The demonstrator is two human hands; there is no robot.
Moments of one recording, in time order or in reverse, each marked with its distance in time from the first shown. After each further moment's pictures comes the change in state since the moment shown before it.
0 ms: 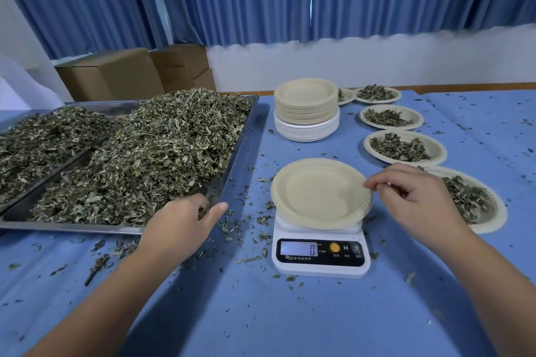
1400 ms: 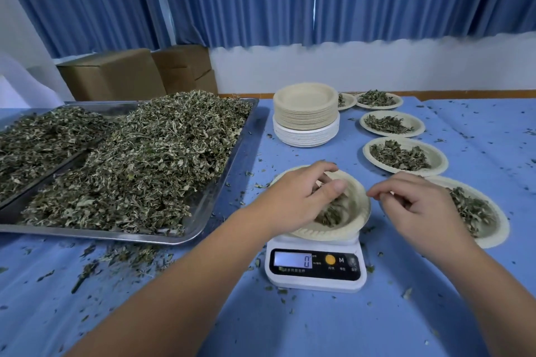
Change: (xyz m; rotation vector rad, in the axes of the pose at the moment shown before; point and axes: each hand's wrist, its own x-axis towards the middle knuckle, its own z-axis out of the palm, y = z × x) left_hand 0.035 0.152 0.008 -0.582 -0.284 0.504; right_hand 0.003 0.013 -0.003 -0.082 0.024 -0.069
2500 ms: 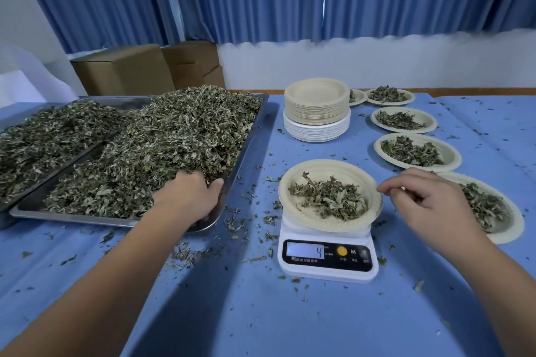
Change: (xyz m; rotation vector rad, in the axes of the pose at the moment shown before) left_hand -0.068 -0.100 -0.087 0.685 0.136 -0.830; right_hand -0.002 -0.003 0.002 -0.002 -0.009 0.026
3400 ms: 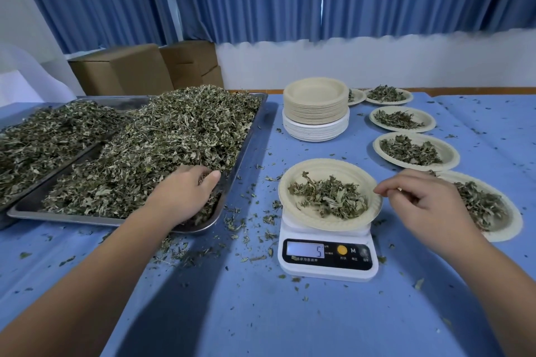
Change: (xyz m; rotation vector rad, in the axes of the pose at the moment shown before) left_hand 0.005 -0.019 0.005 -0.233 0.089 0.190; right_hand -0.001 -0.002 0.003 0.005 -0.030 0.000
